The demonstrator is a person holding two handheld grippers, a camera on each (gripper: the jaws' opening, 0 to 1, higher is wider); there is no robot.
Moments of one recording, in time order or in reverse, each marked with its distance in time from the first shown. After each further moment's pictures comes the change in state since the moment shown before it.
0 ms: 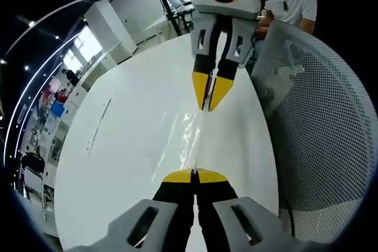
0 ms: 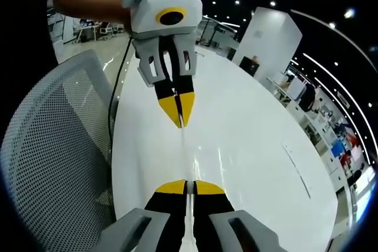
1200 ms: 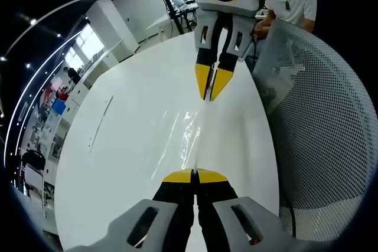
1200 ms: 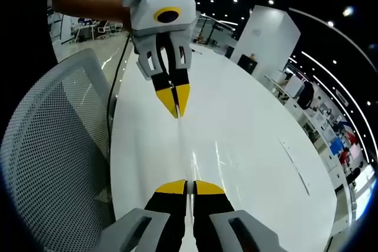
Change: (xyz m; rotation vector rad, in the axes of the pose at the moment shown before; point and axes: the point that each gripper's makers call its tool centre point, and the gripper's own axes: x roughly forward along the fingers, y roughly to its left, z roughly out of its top) left arm -0.005 0.003 -0.007 -0.010 0.008 0.011; right arm -0.005 -0.004 -0.006 0.009 0.013 -0.012
